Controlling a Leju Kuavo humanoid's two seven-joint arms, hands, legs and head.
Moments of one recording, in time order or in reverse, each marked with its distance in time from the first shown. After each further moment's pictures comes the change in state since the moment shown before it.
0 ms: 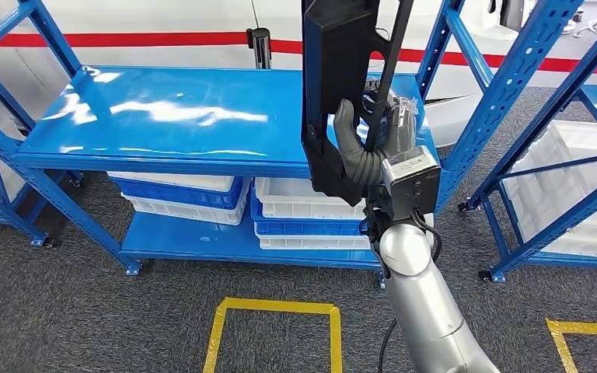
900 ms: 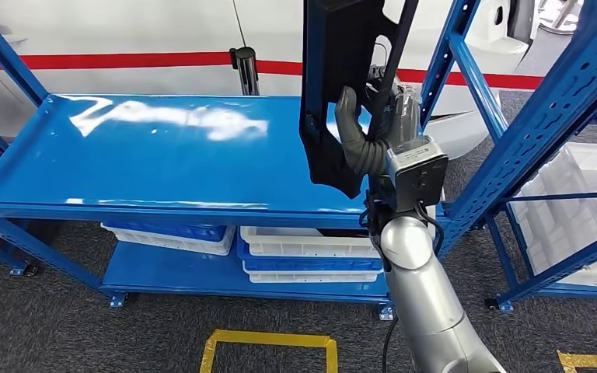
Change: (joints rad) left arm 0.010 -0.003 -0.006 0.001 0.043 0.023 0.004; right arm -0.034 -0.002 0.003 -0.007 -0.015 0.002 0.018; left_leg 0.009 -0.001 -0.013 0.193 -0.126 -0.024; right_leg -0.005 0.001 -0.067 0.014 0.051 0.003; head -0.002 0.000
